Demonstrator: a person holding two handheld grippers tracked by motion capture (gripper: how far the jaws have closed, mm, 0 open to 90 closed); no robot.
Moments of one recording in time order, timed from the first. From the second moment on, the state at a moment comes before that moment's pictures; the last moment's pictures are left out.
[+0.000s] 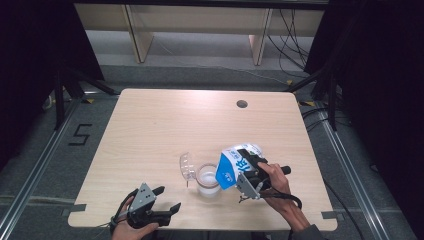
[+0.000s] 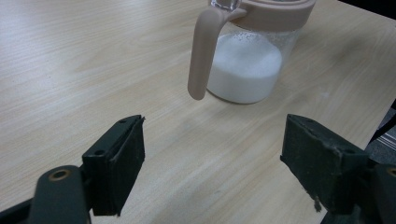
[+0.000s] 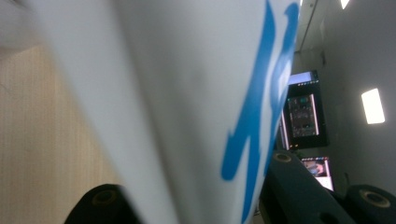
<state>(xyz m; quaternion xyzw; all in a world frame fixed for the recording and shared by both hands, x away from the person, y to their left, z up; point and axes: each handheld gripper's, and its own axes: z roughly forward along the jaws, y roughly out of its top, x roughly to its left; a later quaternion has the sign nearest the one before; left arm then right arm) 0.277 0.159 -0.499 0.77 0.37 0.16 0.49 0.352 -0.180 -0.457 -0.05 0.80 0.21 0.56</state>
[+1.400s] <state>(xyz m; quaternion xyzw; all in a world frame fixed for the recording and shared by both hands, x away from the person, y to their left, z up) 0.278 0.157 -0.500 0.78 0.37 0.16 0.49 0.372 -0.219 -0.467 0.14 0.83 0.36 0.40</state>
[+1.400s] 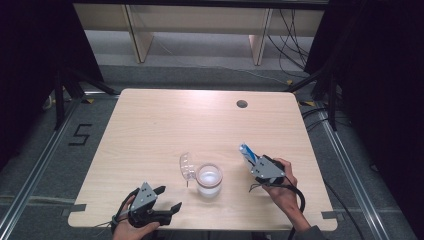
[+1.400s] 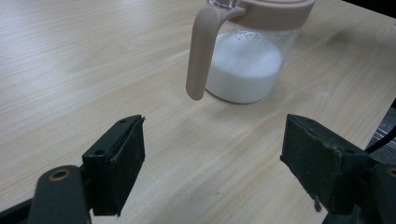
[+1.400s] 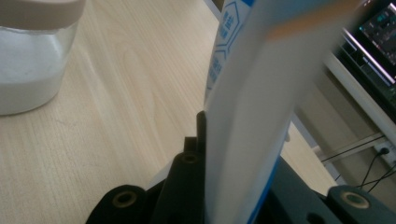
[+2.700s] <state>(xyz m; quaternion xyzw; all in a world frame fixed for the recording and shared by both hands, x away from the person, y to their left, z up) 0.279 0.157 -0.500 0.77 0.37 0.16 0.49 0.388 -0.267 -0.479 0.30 0.76 0.45 0.36</state>
